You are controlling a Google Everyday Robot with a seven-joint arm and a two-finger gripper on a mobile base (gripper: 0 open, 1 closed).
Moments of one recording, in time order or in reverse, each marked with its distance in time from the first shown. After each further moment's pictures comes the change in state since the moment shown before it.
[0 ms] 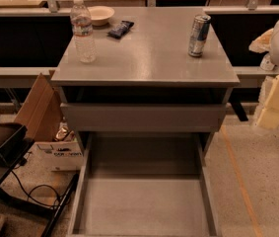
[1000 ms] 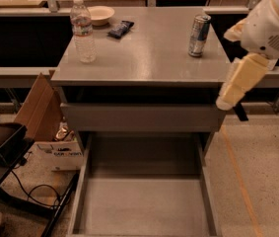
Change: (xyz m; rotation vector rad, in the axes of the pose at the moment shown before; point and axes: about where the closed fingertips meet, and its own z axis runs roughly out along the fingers) arm -0.042 -0.045 0.026 0.007 -0.182 0.029
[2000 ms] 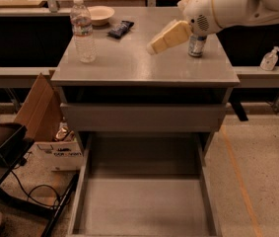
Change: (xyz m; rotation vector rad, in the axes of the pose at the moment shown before) arm -0.144 -0.122 0.069 0.115 -0.600 0.174
